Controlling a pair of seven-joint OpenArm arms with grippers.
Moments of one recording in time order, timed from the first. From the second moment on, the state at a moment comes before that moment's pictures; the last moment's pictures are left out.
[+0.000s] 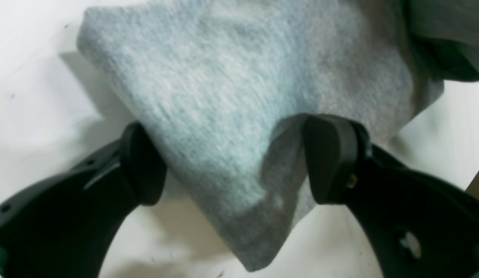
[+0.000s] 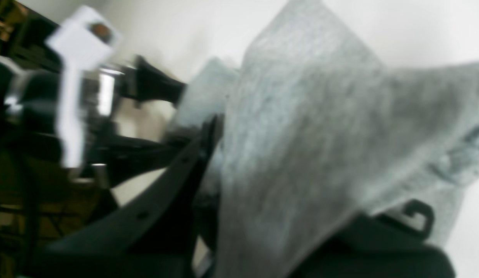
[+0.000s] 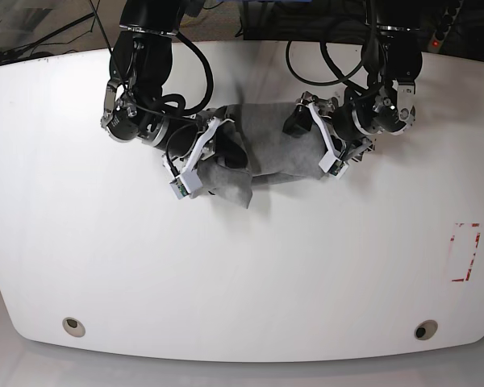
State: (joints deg) left arm 6.4 -7.5 -1.9 94.0 -24.9 -33.7 55.9; right arm -2.8 -6.3 12.5 98.8 39.9 40.6 -69.3
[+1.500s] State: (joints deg) left arm 12.8 -18.4 -20.9 106.2 -25.3 -34.3 55.9; right arm -1.2 -1.3 -11.2 103.6 17.7 28.5 -63.4
